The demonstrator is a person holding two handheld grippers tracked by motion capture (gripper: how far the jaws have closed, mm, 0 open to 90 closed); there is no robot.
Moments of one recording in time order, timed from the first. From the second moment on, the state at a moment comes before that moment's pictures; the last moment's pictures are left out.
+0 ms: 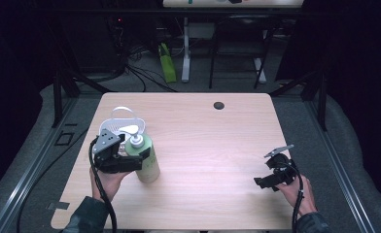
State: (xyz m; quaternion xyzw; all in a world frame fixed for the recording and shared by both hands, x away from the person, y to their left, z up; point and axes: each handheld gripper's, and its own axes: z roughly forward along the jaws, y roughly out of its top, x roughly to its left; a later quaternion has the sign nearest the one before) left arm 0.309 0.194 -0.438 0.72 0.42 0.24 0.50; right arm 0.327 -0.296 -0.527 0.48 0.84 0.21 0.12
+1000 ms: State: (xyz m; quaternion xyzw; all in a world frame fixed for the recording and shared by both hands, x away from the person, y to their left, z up) left arm 0.308 0.176 -0.428 0.66 0.43 0.32 0.52; right arm 0.328 -0.292 -0.529 0.47 0.85 0.20 0.12
